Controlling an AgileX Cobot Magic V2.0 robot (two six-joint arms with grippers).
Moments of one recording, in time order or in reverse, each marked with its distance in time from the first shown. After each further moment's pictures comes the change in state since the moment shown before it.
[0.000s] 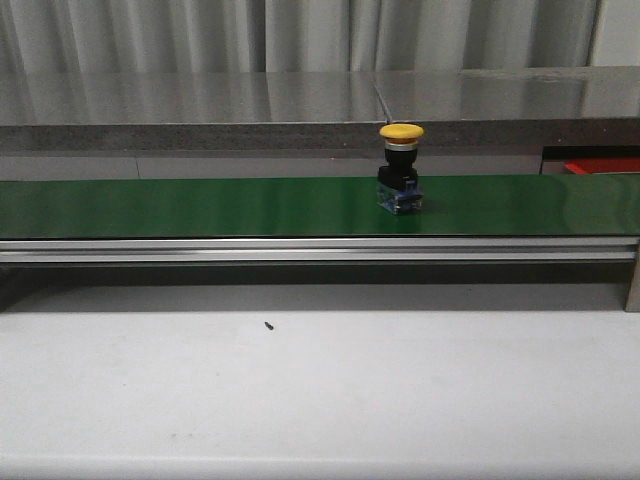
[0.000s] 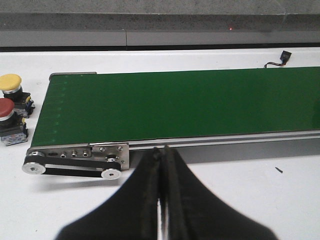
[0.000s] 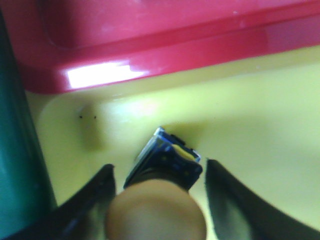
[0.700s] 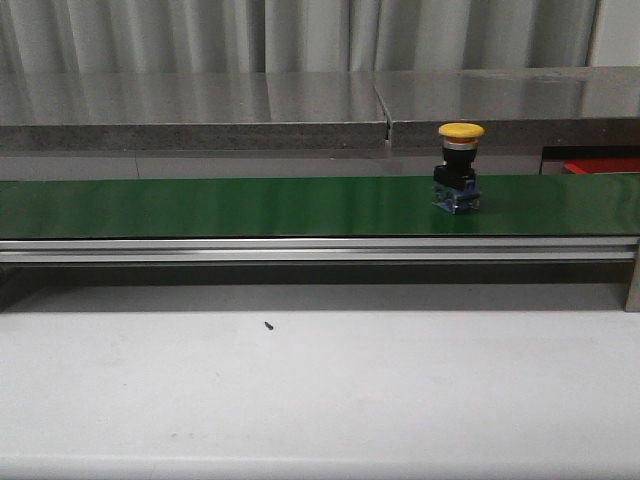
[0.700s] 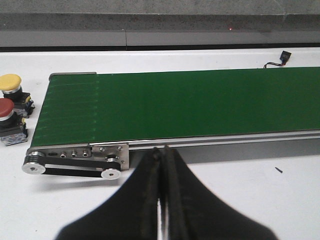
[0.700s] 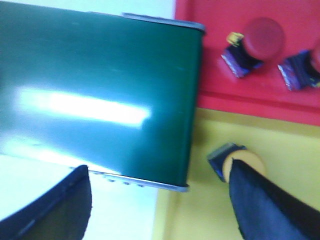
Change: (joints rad) left arm 0.000 0.000 0.000 0.000 0.000 0.000; right arm 0.152 -0.338 0.000 0.104 0.122 -0.248
